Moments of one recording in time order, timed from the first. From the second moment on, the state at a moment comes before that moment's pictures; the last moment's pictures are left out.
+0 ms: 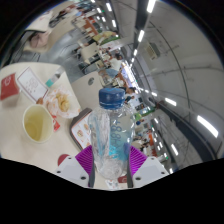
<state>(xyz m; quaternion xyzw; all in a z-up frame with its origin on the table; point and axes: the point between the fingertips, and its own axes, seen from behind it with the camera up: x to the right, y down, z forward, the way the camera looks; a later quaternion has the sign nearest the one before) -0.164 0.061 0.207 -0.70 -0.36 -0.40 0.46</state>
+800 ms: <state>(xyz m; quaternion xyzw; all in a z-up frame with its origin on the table) -0.132 0.097 0.054 -0.86 -0.03 0.00 0.52</state>
